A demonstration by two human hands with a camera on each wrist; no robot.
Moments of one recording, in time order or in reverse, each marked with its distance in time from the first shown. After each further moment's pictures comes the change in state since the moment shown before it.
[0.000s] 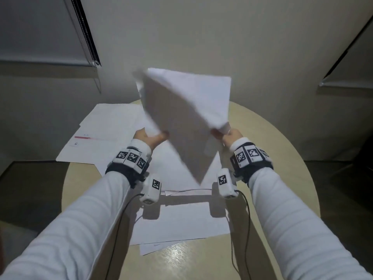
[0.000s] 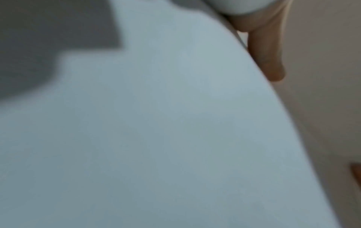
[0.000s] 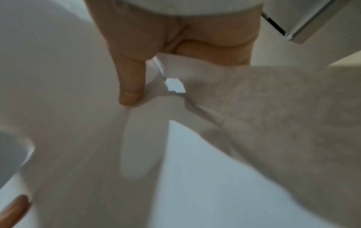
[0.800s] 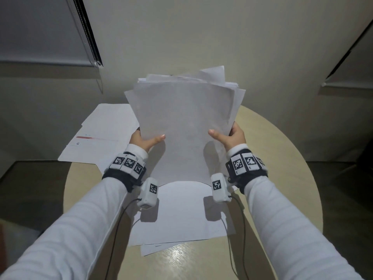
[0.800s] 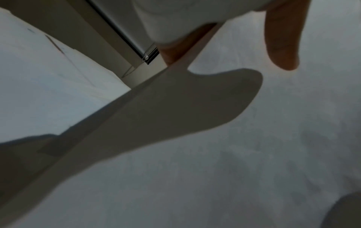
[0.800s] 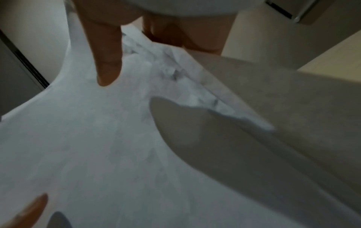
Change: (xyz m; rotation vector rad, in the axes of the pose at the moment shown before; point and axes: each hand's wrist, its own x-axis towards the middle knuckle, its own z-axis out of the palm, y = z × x) left_hand 0.001 0.000 -0.017 0.141 0.090 -0.001; right_hand -0.022 0.001 0.012 0.463 0.087 -0.330
